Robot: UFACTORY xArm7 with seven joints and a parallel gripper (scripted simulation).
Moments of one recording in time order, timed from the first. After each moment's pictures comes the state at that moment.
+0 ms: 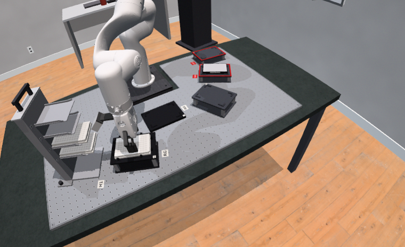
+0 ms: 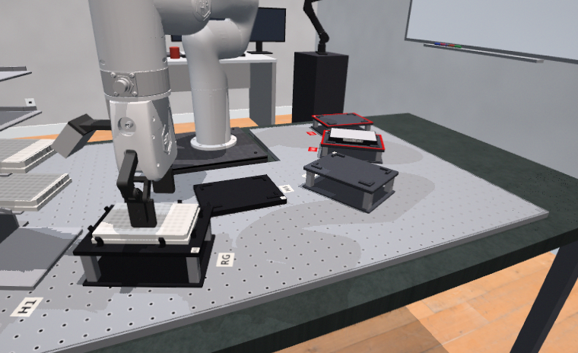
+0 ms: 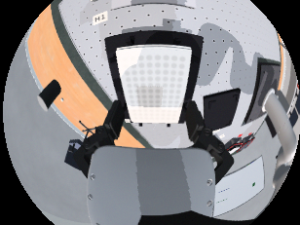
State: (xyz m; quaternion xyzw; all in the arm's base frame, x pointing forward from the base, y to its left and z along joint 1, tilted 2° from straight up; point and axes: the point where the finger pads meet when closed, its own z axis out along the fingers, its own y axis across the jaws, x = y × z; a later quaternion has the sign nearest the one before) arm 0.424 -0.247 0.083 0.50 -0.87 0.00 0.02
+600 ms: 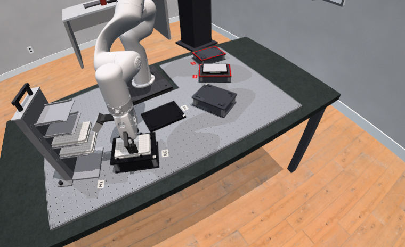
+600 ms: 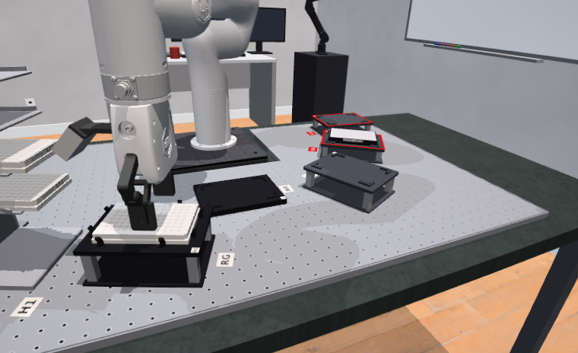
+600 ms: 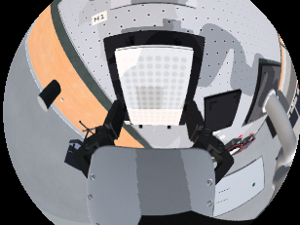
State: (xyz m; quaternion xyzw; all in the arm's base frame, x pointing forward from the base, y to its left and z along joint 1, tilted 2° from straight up) arm 0.425 -0.247 0.079 0.50 -0.87 0.00 0.01
